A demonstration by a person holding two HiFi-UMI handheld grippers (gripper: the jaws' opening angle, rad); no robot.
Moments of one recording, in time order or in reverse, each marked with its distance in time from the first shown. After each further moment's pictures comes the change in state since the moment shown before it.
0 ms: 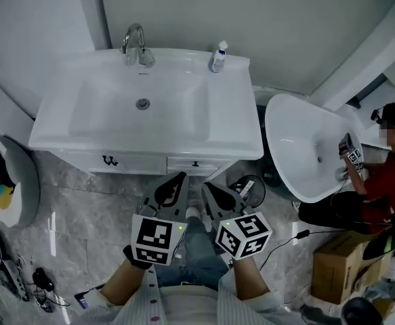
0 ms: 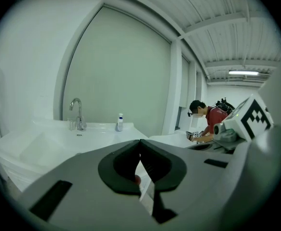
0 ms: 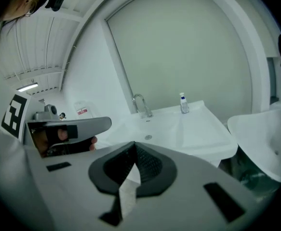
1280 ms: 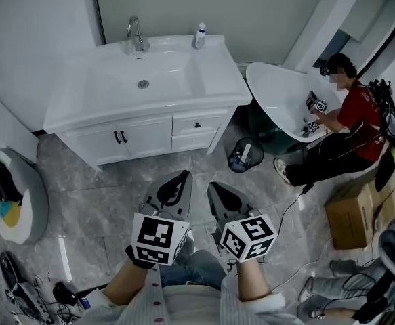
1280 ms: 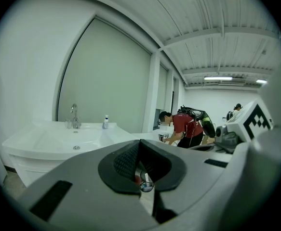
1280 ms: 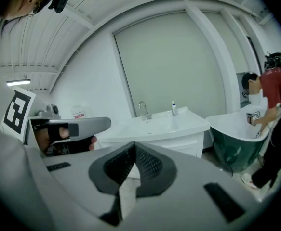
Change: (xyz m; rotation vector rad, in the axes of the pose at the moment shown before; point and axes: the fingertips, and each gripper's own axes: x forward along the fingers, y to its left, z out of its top) left arm -0.231 -0.045 -0.056 0.061 -0.034 -0.208; right arm -0.138 0.185 -0.106 0.026 -0.144 -0.200
